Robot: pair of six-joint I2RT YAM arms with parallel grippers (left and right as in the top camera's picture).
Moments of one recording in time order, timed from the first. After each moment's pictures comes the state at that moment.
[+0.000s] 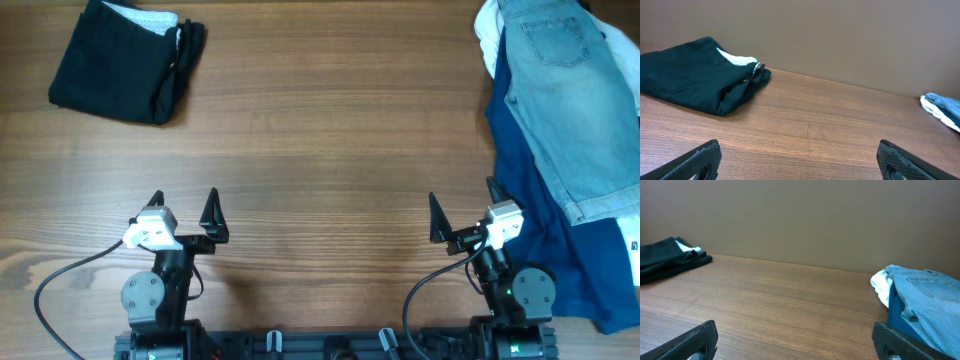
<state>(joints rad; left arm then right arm) 0.09 0.01 0.01 -0.06 0.15 -0.25 0.03 0.02 0.01 0.01 -0.23 -0.03</state>
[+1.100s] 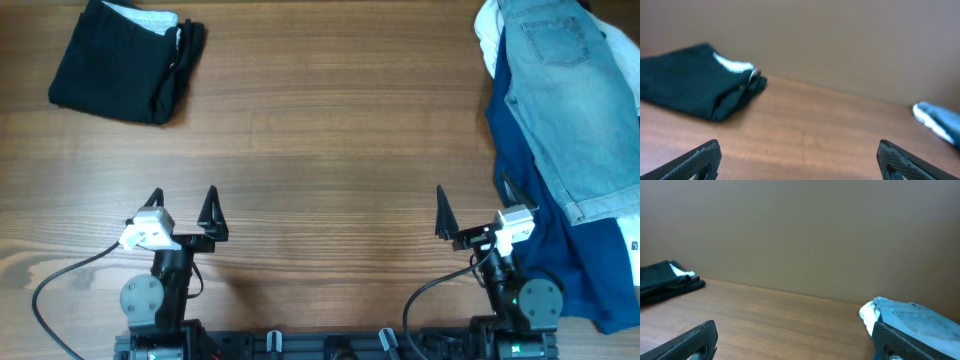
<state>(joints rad) 0.09 0.01 0.01 0.02 0.16 -0.29 0.03 0.05 0.03 0.16 -0.20 -0.05</state>
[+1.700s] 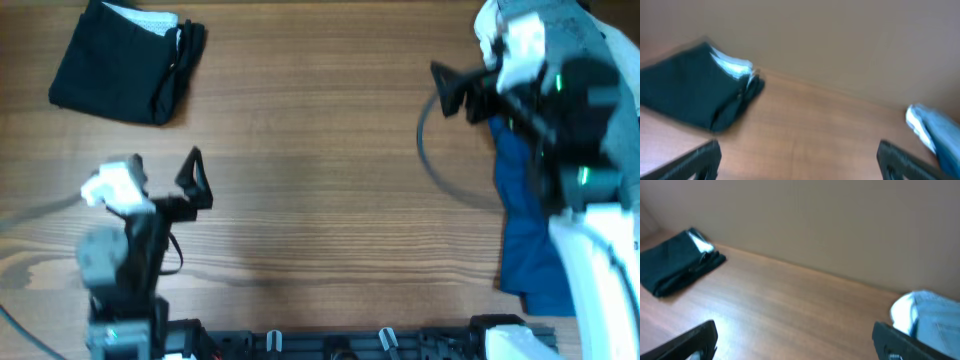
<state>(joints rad) 0.09 0.55 0.56 -0.22 0.16 -0.30 0.03 1.28 1.27 -0.41 -0.36 -0.13</state>
